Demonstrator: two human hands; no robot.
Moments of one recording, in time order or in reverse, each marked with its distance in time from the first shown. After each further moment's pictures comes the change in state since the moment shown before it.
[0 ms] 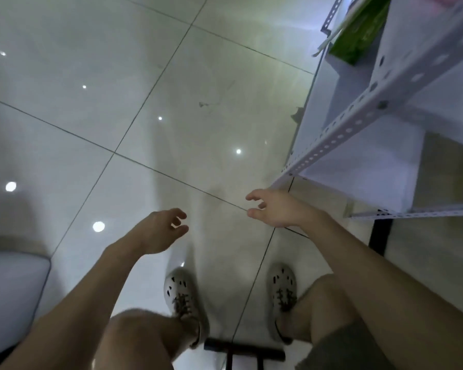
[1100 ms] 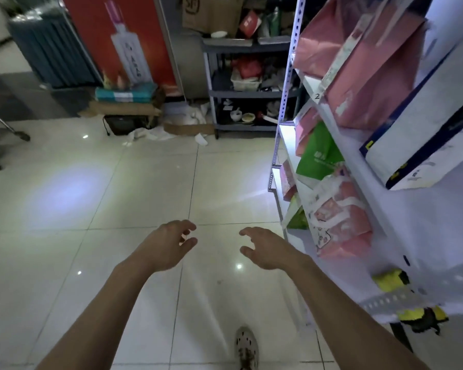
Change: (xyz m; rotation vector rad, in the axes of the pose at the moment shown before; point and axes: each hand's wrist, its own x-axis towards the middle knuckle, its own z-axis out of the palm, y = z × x) left_hand -0.090 0.271 -0.646 0.378 0.285 0.523; right_hand -0.110 -0.310 -0.462 0.162 0.508 0.050
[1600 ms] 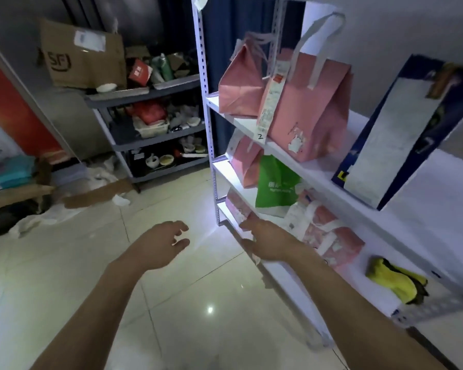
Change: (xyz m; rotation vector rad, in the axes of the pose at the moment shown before) left_hand 0.275 -0.002 -0.120 0.159 -0.149 0.470; right_hand 0.106 -0.011 -0.122 0.080 0.400 0.385
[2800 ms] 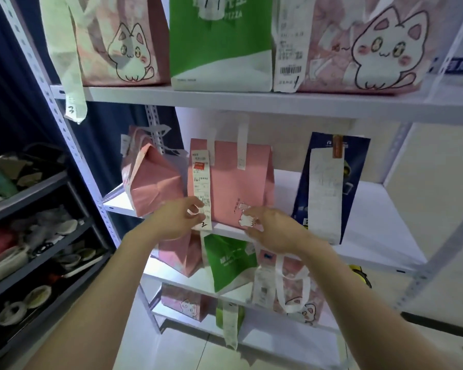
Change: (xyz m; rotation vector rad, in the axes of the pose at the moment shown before) left_hand 0.297 0.156 -0.176 0.026 -0.073 0.792; right_hand 0.035 -0.029 -0.180 0.007 0.573 0.544
